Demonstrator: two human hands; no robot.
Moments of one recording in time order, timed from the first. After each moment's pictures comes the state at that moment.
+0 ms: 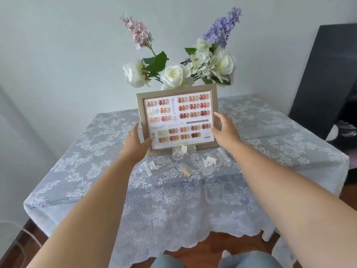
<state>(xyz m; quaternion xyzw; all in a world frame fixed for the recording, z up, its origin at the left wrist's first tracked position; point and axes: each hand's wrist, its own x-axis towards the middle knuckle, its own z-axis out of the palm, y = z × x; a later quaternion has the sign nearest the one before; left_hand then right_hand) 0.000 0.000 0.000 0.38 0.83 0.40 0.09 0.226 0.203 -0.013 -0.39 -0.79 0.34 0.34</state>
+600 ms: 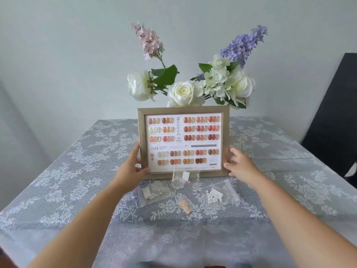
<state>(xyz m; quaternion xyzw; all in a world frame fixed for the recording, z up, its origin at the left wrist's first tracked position) -0.035 0.014 -0.037 0.39 0.80 0.43 0.17 0.233 0.256 -0.035 -0.39 -0.78 0.44 0.22</state>
